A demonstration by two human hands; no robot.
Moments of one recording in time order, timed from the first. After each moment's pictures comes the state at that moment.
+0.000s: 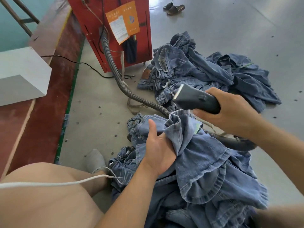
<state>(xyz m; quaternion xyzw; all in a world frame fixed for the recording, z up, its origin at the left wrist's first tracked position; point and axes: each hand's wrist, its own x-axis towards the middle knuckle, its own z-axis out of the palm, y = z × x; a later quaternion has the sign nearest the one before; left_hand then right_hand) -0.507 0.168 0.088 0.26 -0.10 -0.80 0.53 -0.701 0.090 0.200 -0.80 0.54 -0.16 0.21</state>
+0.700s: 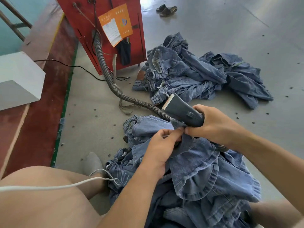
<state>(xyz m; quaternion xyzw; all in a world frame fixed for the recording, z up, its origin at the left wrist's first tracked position) -0.527 0.178 0.126 0.58 -0.26 -0.65 0.41 -0.695 0.107 0.173 -0.71 0.52 -0.16 0.44</state>
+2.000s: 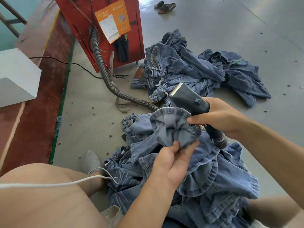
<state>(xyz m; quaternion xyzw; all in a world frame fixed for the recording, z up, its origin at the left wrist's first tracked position) -0.555 0.192 0.122 0.32 0.26 -0.74 0.53 -0.705 0.085 0.171 -0.64 0.53 -0.20 0.52</state>
